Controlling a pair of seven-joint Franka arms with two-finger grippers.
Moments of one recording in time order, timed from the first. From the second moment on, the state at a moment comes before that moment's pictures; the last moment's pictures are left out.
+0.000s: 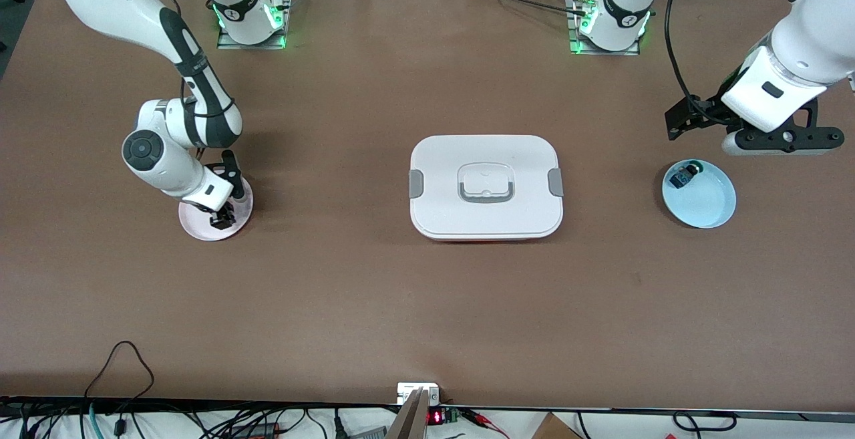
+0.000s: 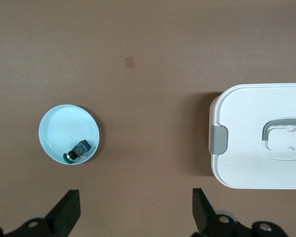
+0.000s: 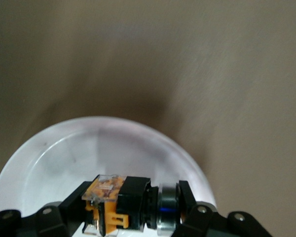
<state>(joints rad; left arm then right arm) -0.08 0.05 -0.08 -1.59 0.02 1.59 -0.19 0.13 0.45 -0.05 -2.13 -0.04 2.59 -1.85</state>
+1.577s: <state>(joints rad) -0.07 0.10 -0.08 -1.59 -0.37 1.40 -0.19 0.29 0.46 0.06 -1.63 1.07 1.87 -1.53</state>
